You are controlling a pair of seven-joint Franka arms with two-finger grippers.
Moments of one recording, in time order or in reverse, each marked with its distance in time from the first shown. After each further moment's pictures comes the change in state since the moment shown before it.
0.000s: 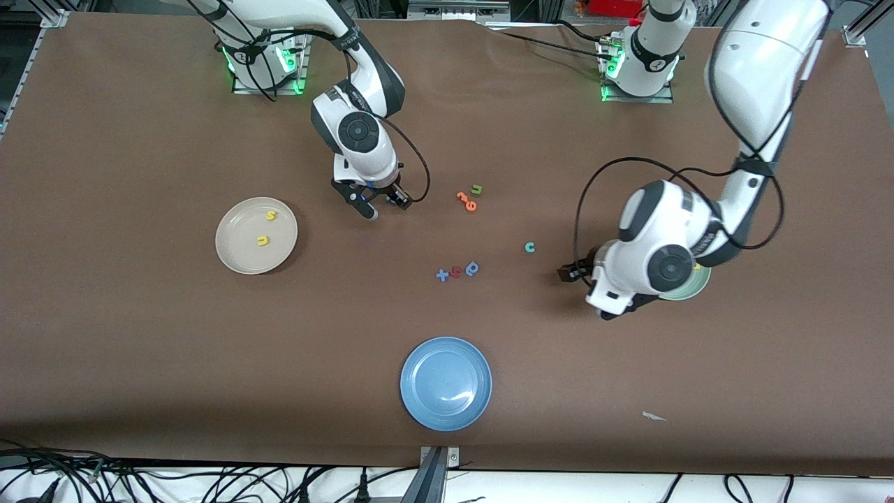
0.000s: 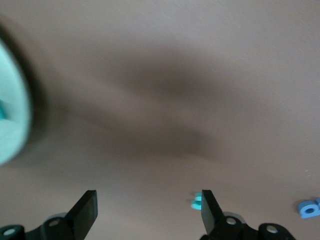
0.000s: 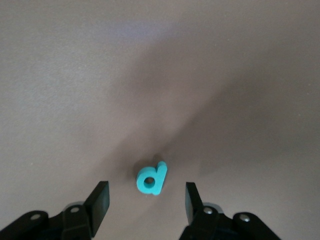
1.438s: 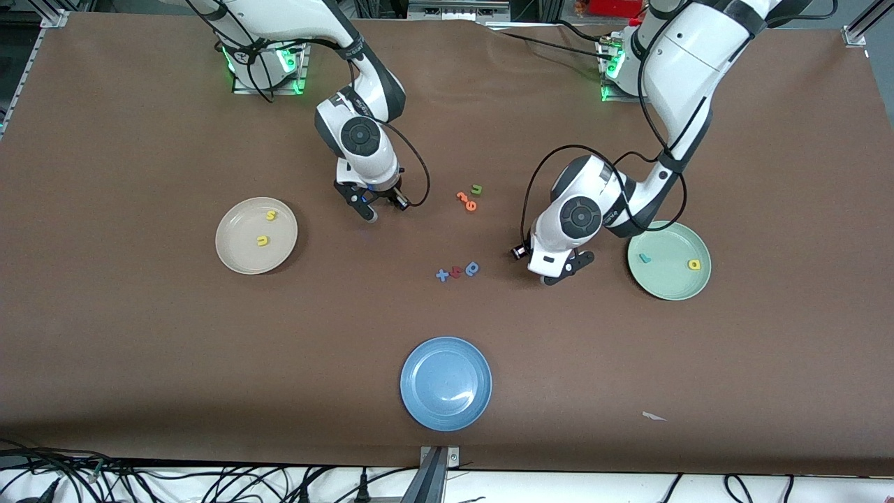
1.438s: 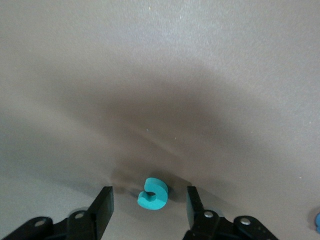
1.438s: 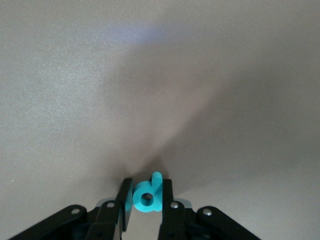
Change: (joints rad) left arm -0.139 0.005 0.001 -0.251 0.044 0.366 -0.265; right arm 0.010 0.037 0.000 -0.020 0.000 0.078 0.048
